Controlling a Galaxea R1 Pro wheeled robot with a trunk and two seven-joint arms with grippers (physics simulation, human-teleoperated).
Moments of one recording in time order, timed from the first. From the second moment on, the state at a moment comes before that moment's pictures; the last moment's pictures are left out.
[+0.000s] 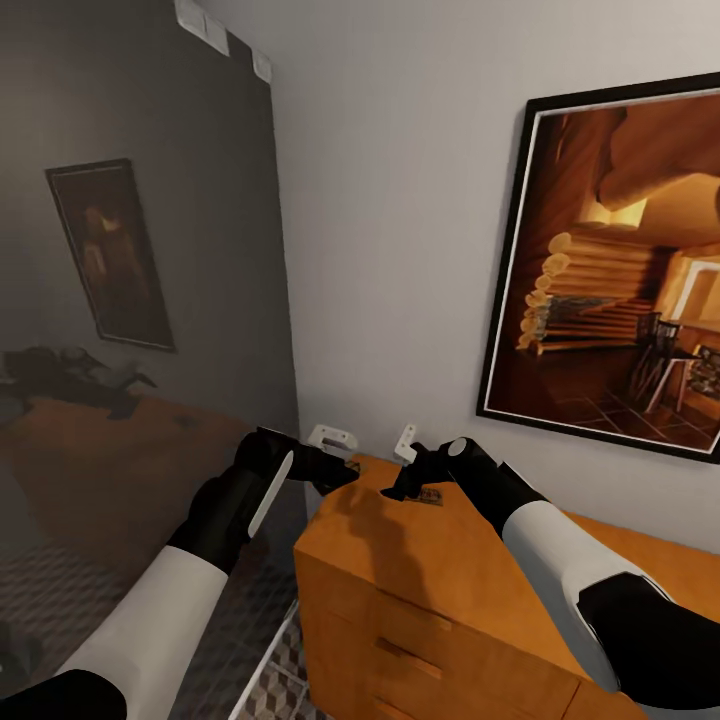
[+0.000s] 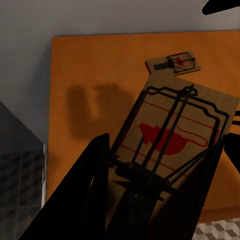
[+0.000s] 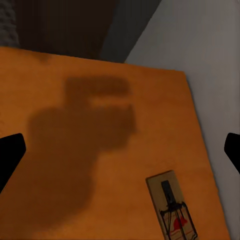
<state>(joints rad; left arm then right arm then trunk) -0.82 -0.10 -0.29 -1.11 -0.03 1.02 -0.34 -1.01 0.03 0.33 -0.52 0.51 0.18 0.75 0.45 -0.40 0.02</state>
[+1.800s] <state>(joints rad) -0.82 -0.10 -0.29 -1.11 -0.03 1.02 -0.34 -1.01 0.03 0.32 -0.52 0.51 0.18 0.75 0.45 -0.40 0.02</state>
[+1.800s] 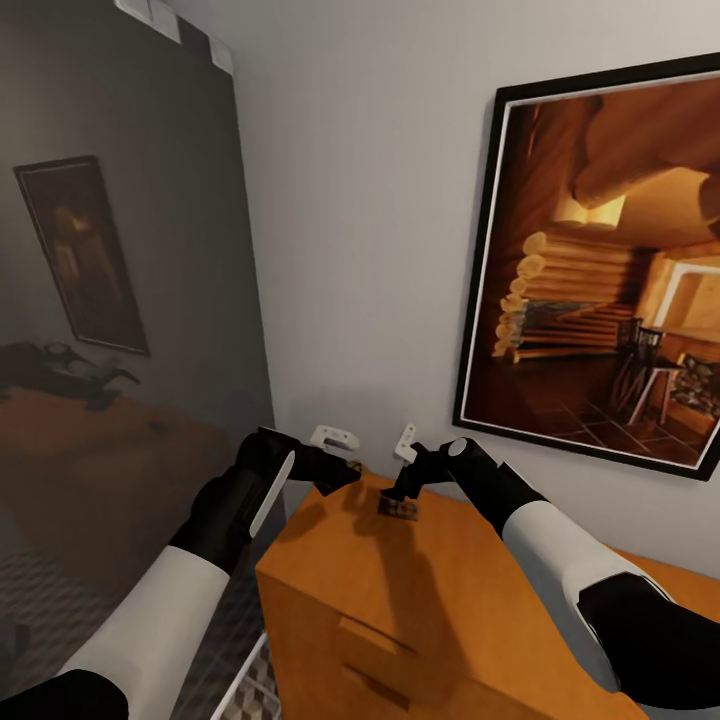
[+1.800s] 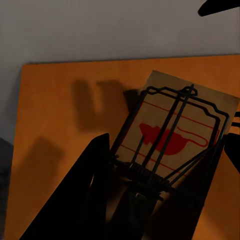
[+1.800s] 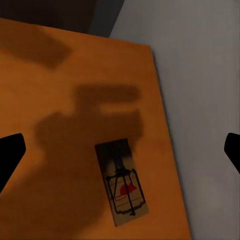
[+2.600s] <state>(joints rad) -0.82 -0.10 -0.29 -1.11 -0.03 1.02 -0.34 -1.01 0.03 0.32 -0.52 0.51 0.18 0.75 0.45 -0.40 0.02</state>
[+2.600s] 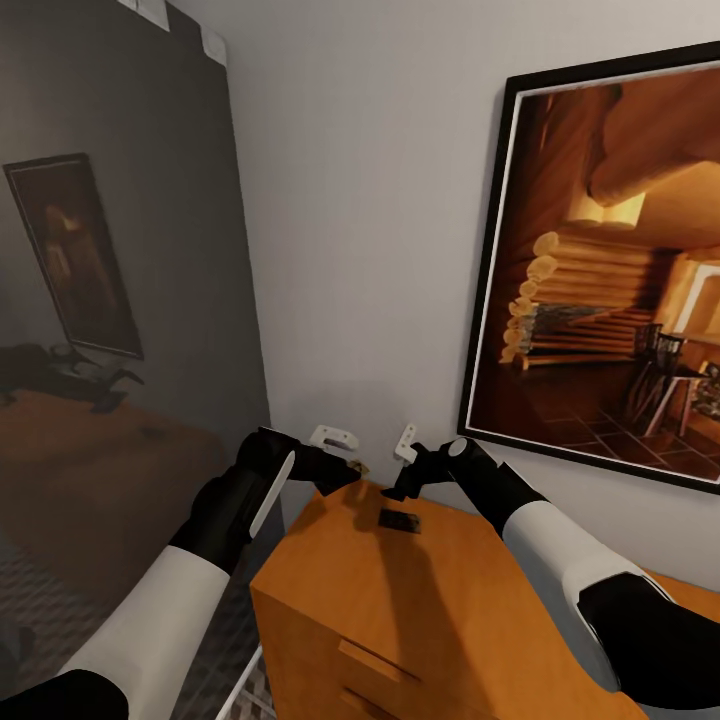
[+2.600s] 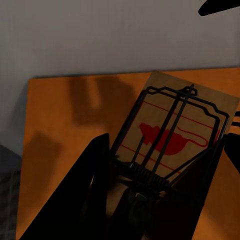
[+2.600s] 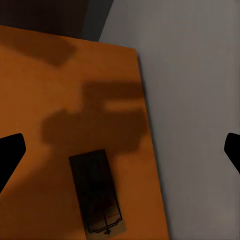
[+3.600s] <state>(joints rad) -0.82 -0.10 -0.29 -1.11 -0.03 1.02 -0.34 -1.01 0.03 0.33 -0.51 0.51 0.18 0.75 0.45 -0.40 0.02</state>
